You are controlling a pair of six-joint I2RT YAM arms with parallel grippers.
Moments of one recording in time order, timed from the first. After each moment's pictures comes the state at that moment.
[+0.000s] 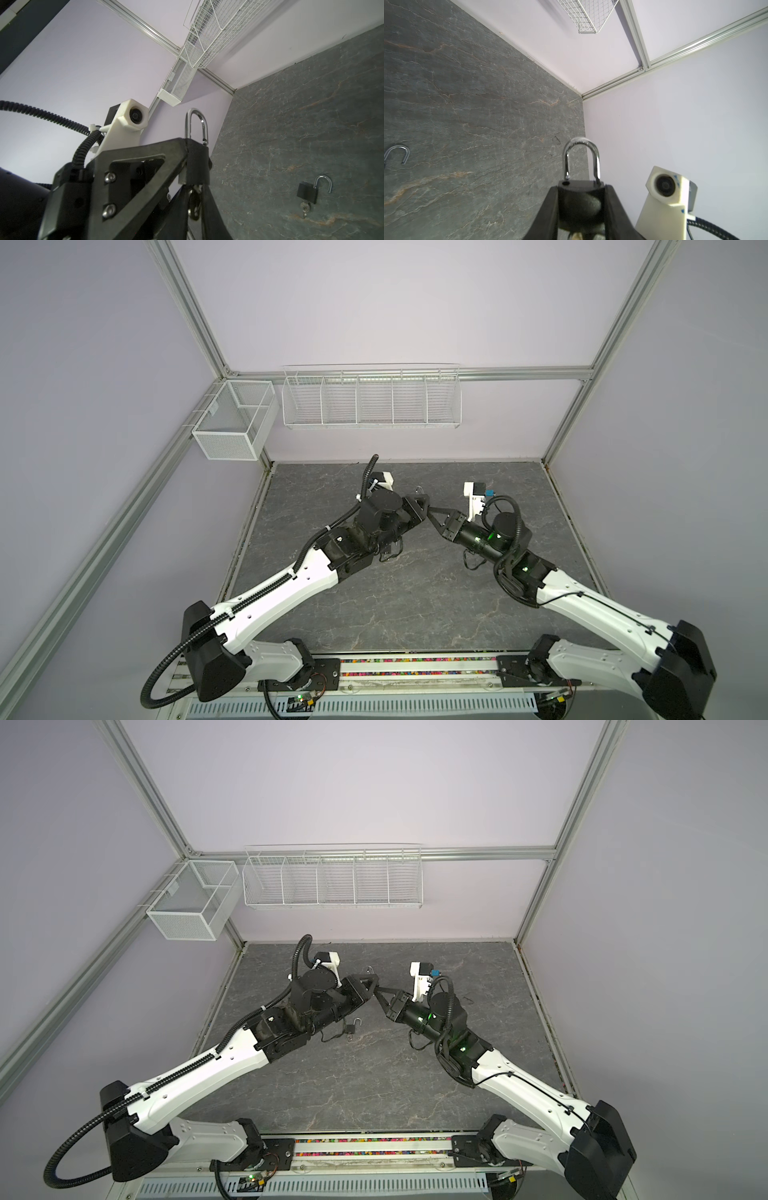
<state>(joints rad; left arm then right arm) -0.94 1.31 1.24 -0.25 -0.19 -1.09 0.75 1.11 0.79 0.30 -0.18 0.97</state>
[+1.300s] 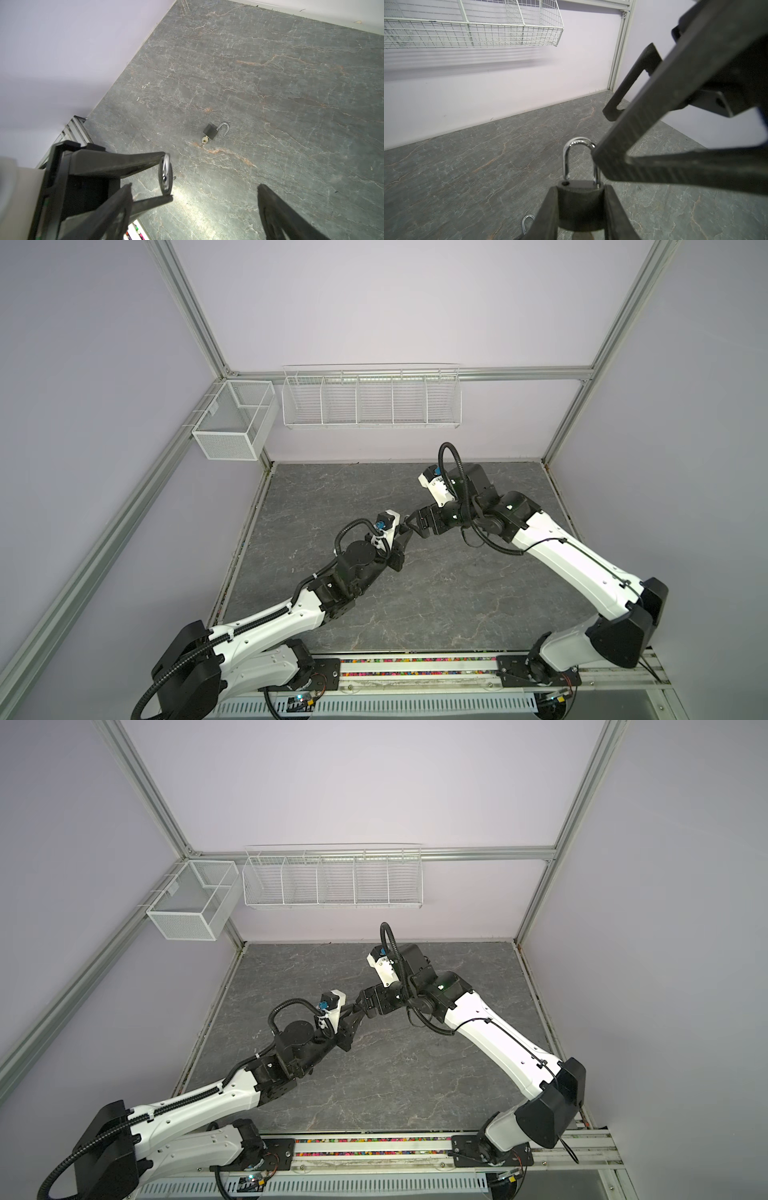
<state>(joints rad) -0.94 1.10 0.61 0.37 -0.23 -0.12 0.73 1.50 1.53 -0.78 -0.19 0.24</state>
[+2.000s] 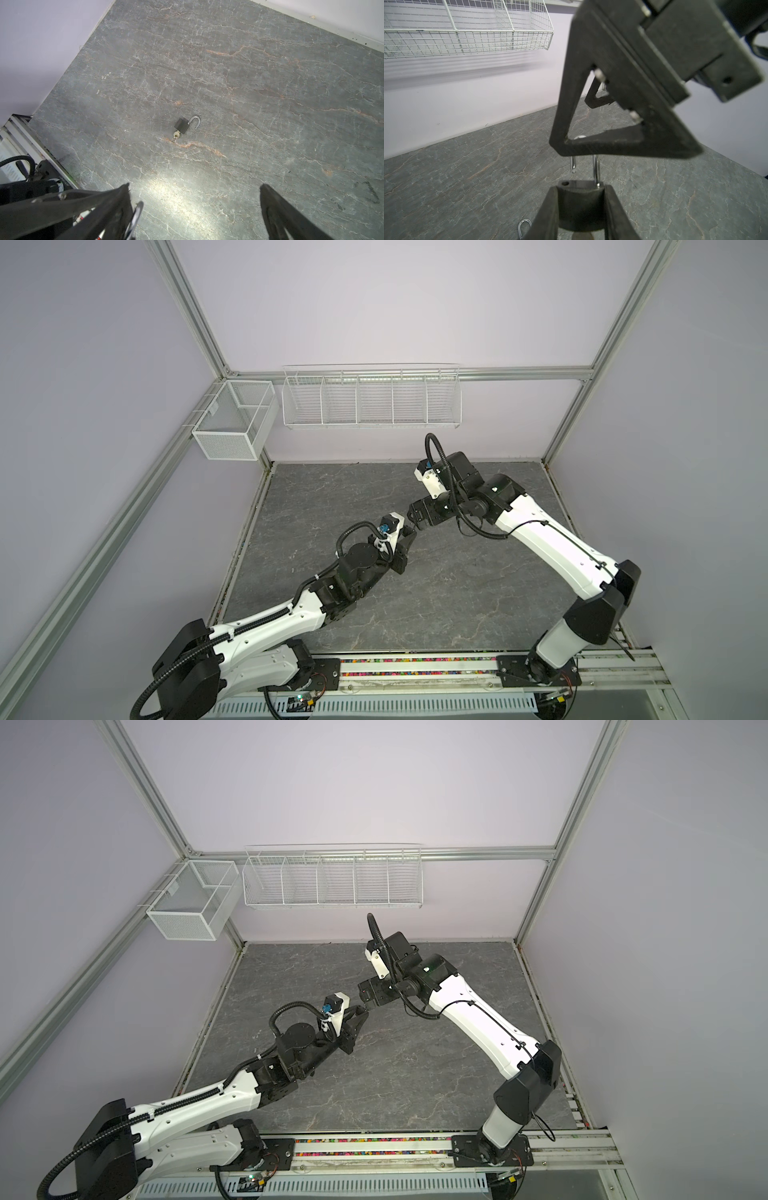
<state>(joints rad) -0.98 1.10 0.61 0.38 -0.23 -0.08 0.73 1.66 1.77 -1.00 -0.04 0.19</state>
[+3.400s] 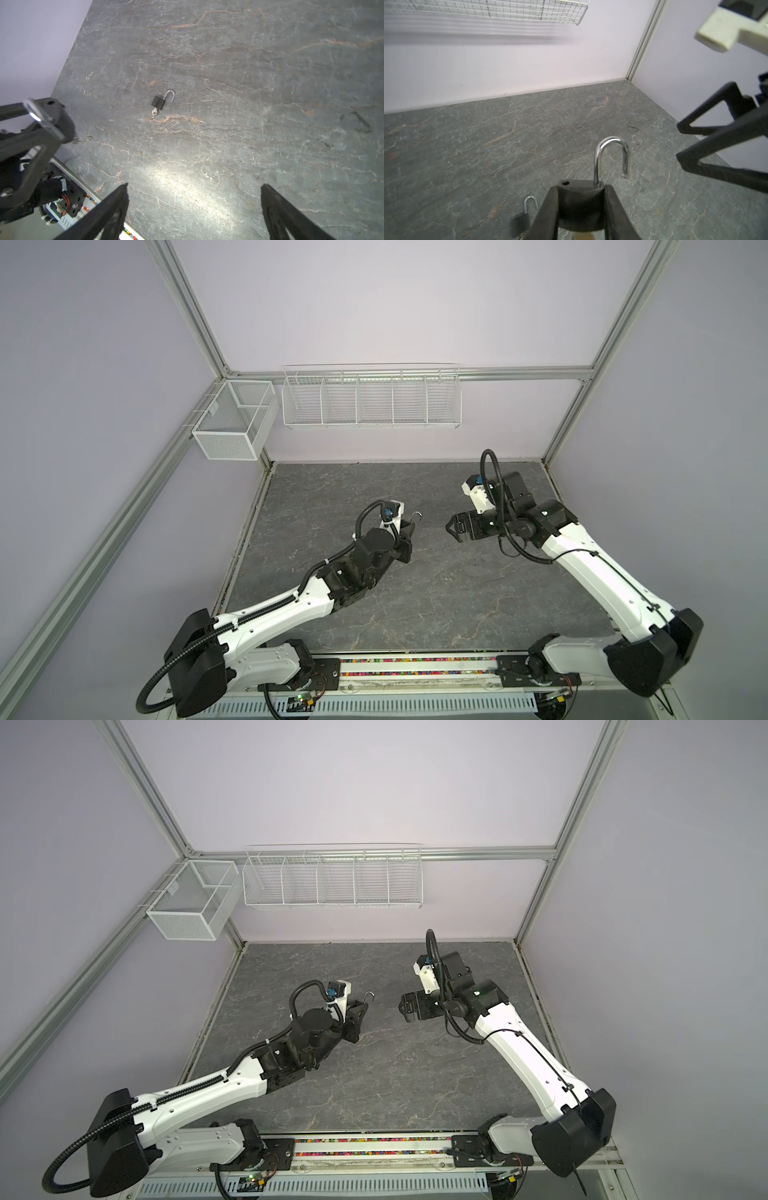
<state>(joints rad) -0.99 1.21 0.85 0.03 -0.39 -0.34 0.47 1.29 1.27 -0.88 -0.17 0.24</state>
